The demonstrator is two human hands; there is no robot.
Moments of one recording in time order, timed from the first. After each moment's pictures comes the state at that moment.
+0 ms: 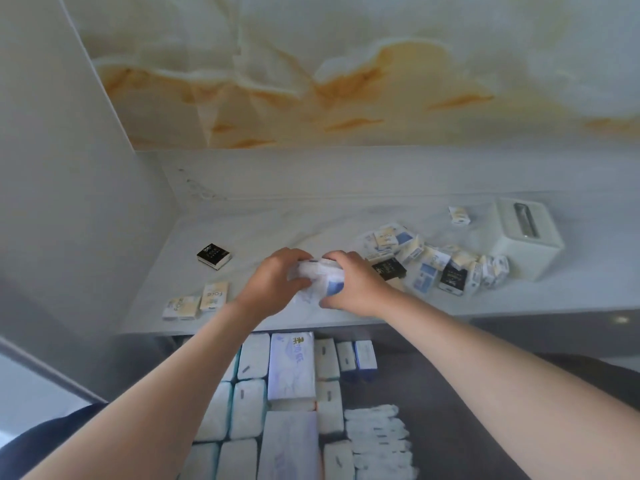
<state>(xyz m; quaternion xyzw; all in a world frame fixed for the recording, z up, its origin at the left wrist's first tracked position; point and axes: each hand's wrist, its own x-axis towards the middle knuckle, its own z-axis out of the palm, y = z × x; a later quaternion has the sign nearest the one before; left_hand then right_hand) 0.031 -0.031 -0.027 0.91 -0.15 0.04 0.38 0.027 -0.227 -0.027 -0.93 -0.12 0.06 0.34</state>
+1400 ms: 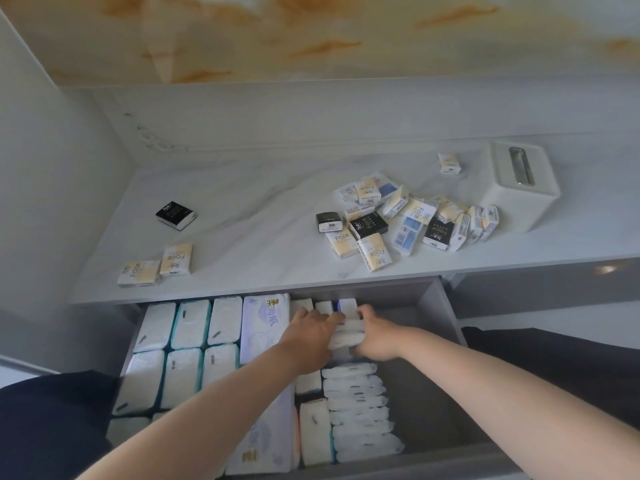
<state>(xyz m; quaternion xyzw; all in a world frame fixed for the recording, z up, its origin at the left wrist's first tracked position) -0.044 -0.125 -0.158 0.94 -0.27 -0.20 0.04 -0.038 -0.305 -0.163 -0.89 0.04 0.40 0.23</state>
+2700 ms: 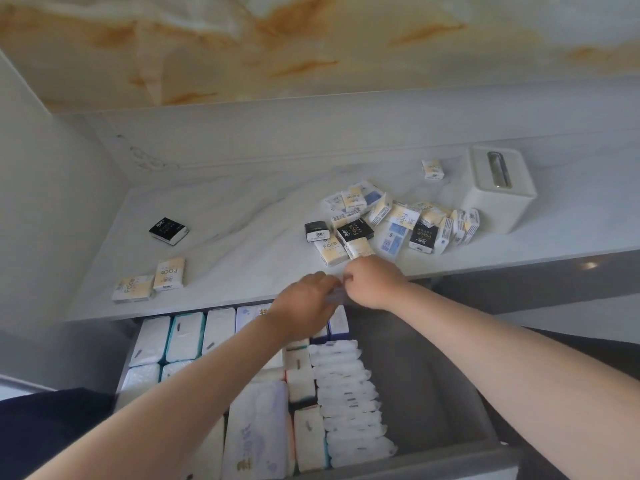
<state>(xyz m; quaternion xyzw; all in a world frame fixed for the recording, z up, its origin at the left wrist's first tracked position) -0.012 -0.132 -0.096 0.94 -0.27 -0.07 0.19 0.004 -0.303 -0.068 -0.98 -0.07 0.14 0.14</state>
